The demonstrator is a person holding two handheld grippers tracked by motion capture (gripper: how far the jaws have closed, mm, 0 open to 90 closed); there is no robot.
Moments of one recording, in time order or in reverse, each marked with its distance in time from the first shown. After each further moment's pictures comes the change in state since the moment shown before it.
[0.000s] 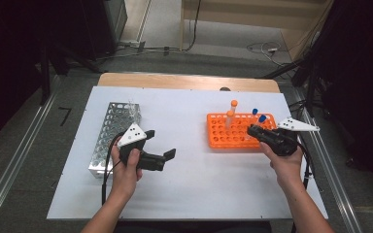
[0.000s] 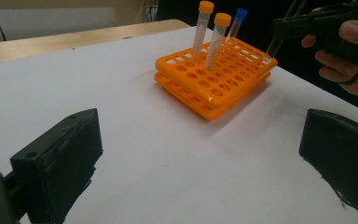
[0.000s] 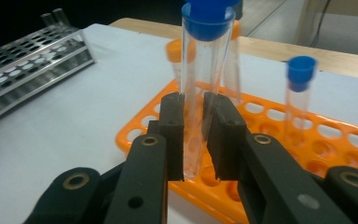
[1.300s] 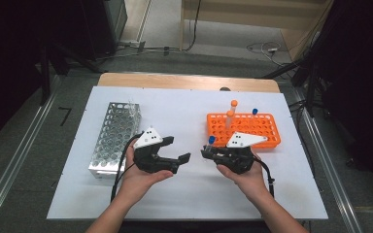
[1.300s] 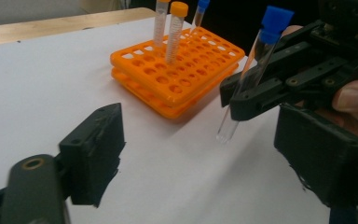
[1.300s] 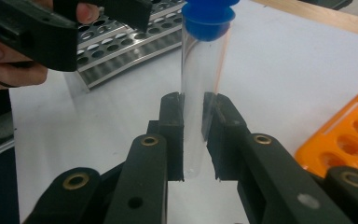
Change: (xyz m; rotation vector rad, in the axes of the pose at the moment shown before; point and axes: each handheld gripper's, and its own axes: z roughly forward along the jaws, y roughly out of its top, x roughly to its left) left arm -0.031 0.006 0.019 0.047 -0.090 0.001; right arm 0.109 -0.005 0.052 0.116 0.280 -0.172
